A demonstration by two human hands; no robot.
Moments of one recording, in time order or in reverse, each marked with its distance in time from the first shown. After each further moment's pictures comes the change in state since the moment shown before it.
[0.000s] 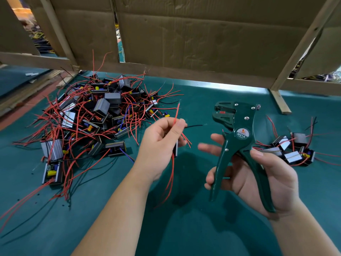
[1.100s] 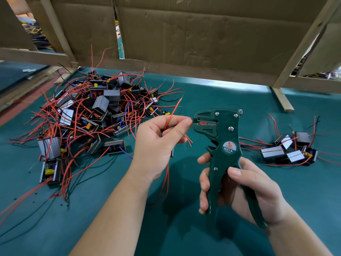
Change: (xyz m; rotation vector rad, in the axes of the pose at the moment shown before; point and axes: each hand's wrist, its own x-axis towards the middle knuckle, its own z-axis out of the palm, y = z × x) left_hand -0.005 0.008 0.000 -0.042 0.047 0.065; right_hand -0.002 0.017 0.006 -0.093 -0.124 0.119
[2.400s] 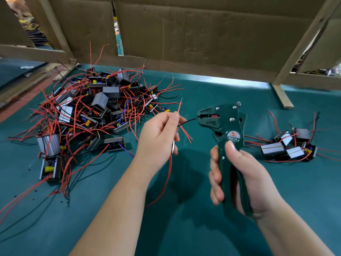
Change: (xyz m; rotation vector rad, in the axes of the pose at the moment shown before) left_hand 0.006 -0.006 -0.006 0.234 0.010 -0.048; right_hand 0.009 0.004 0.011 -0.033 0.325 -0.046
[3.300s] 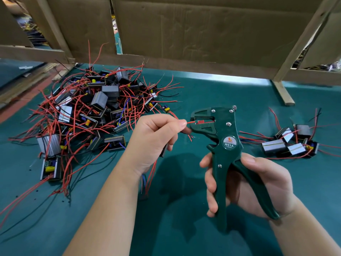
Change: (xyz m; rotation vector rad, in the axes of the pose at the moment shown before) left_hand 0.000 0.002 -0.017 -0.130 -0.239 0.073; right_hand -0.004 -0.011 -0.021 0.183 -0.517 0.205
